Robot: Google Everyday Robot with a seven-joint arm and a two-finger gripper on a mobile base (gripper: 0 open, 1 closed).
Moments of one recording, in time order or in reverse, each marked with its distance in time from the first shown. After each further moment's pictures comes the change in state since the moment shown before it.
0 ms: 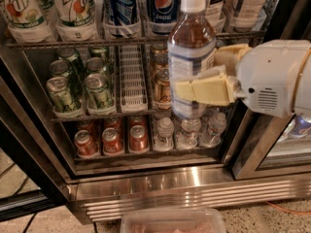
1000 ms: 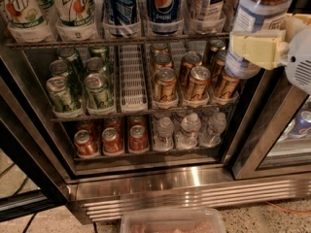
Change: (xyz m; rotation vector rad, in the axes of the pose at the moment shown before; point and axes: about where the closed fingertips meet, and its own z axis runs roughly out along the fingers) arm -0.009 -0.115 -0.063 0.547 -0.085 0.030
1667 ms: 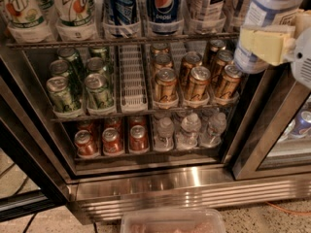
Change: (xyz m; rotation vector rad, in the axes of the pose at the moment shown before) arm 0.000 -0.014 -0.002 0.039 -0.003 0.012
